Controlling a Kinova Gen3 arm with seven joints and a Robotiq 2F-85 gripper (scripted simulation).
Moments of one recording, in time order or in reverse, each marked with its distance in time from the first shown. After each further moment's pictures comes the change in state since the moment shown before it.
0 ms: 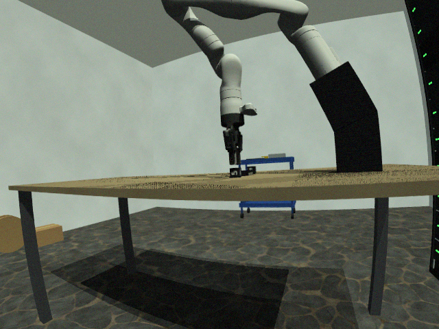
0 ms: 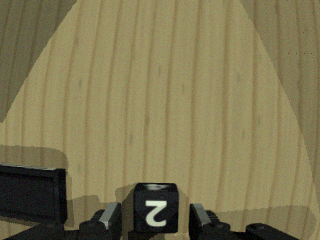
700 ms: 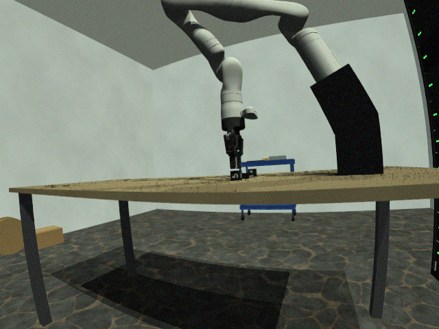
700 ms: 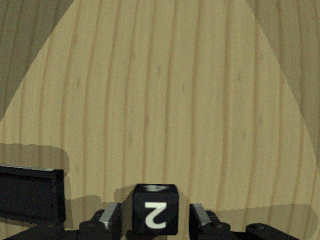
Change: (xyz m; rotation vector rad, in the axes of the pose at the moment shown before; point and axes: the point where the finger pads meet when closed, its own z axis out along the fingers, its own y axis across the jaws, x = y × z) arm 0.000 0.000 0.004 0.000 -0.001 0.000
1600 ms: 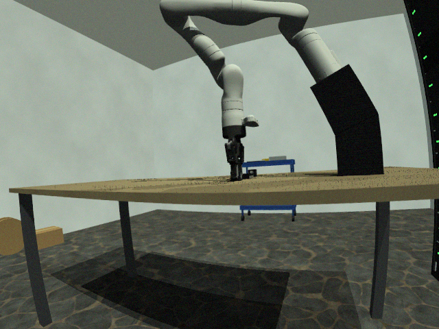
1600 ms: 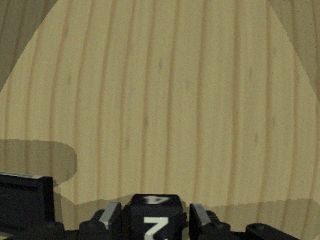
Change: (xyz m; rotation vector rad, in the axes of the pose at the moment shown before) arm 0.001 0.000 0.024 0.001 0.003 -0.002
